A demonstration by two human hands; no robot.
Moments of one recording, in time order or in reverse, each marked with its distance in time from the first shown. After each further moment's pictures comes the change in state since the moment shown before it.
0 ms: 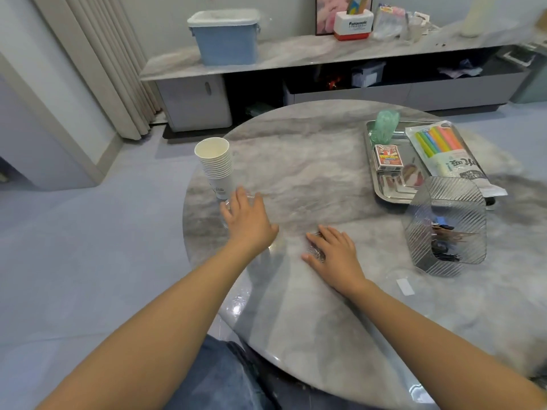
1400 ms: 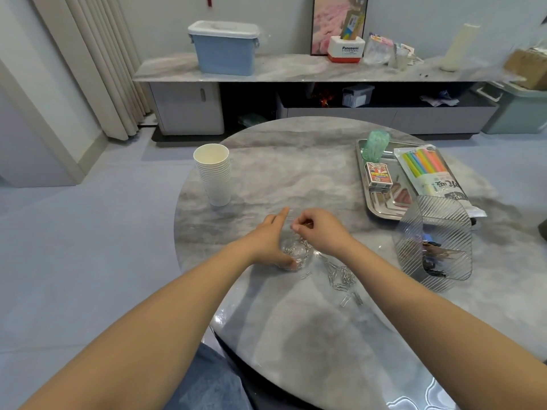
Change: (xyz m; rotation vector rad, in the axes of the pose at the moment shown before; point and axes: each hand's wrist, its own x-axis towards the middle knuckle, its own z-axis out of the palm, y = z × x) left_hand 0.010 0.000 0.012 -0.308 -0.399 0.378; right_hand 0.048 -0.060 -0.074 0.322 -0.099 0.071
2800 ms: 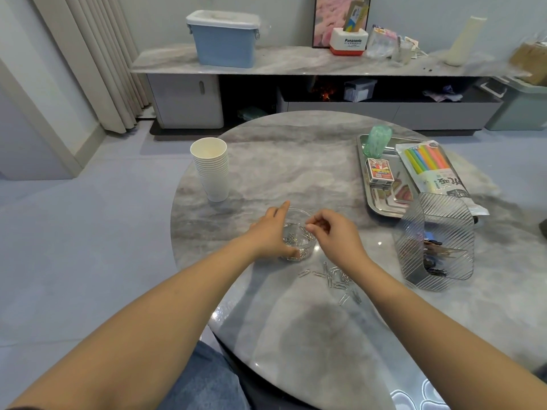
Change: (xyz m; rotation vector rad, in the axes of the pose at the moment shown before) left_hand 0.010 0.008 0.003 0.034 0.057 -0.019; right_hand -0.018 0.029 0.003 0.128 0.242 -0.047
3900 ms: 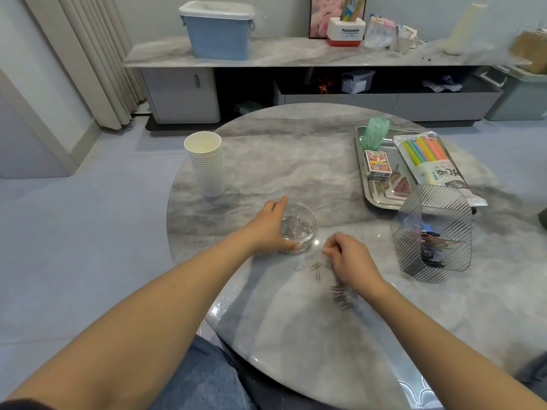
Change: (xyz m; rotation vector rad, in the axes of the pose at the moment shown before) left_hand 0.005 -0.001 0.003 -0.044 0.004 0.016; right_hand -0.034 0.048 -0.005 -0.189 -0.089 0.103
